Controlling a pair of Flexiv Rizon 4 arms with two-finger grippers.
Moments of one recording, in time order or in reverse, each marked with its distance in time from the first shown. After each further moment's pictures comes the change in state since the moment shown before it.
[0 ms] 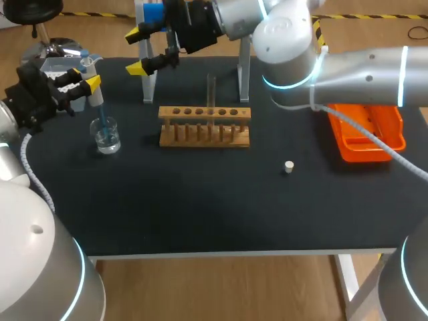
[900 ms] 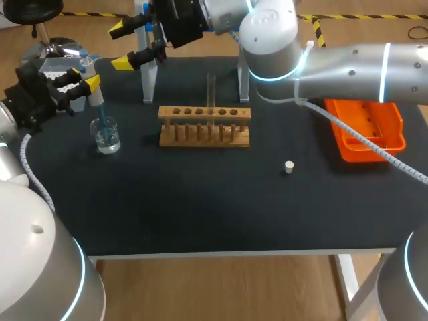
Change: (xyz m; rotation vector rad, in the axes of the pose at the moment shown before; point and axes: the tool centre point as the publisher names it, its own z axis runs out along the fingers) left arm 0.000 -0.001 -0.001 0.012 -0.001 -0.015; right arm -0.005 0.018 0.020 -0.050 0.049 -0.007
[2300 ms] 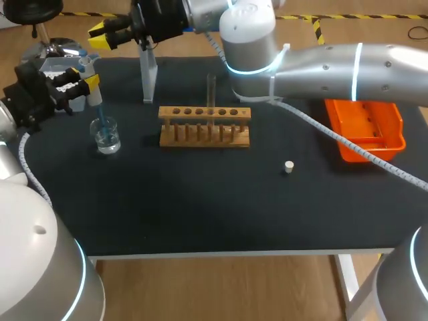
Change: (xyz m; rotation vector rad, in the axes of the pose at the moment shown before) left arm -0.001 -0.001 -0.001 -0.012 0.000 0.005; right arm -0.025 0.024 0.035 -0.140 0.040 0.009
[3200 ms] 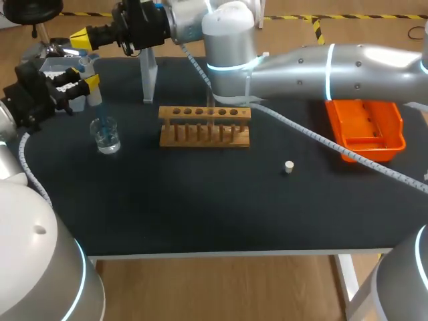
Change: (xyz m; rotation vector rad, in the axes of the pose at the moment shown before) left arm 0.000 0.000 0.000 0.000 0.000 0.000; right arm -0.008 0.000 0.038 -0.161 0.099 0.013
